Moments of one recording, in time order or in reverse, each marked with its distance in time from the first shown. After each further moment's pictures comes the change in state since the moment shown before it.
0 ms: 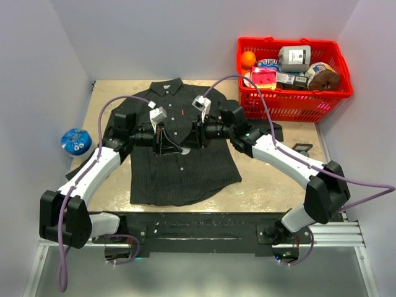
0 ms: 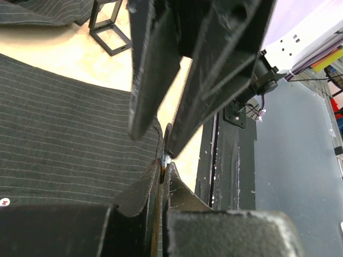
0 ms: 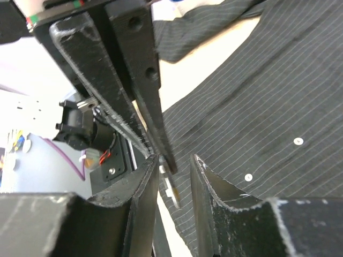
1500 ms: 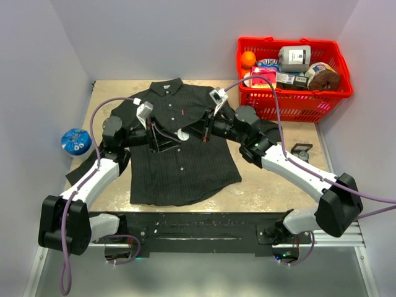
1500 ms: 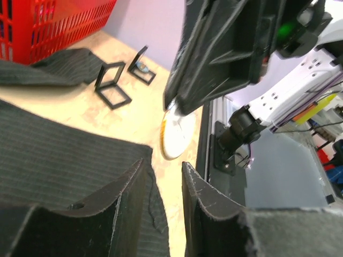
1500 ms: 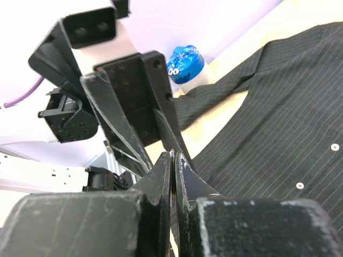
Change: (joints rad) left arm 0.045 -0.058 -0.199 0.724 -0.009 -0.549; right arm 0.014 -0.141 -0.139 0.340 0.191 0.245
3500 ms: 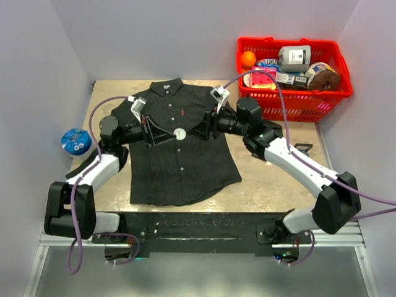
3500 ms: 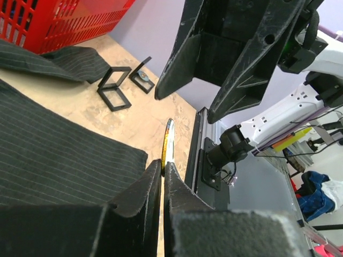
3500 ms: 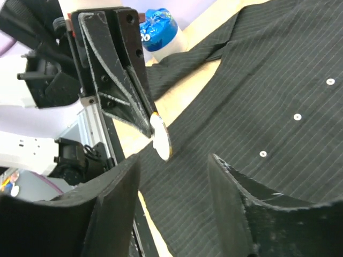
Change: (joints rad) left arm 0.090 0.119 -0.042 0.285 0.027 -0.282; right arm -0.083 0.029 0.074 -0.238 -0.089 -0.161
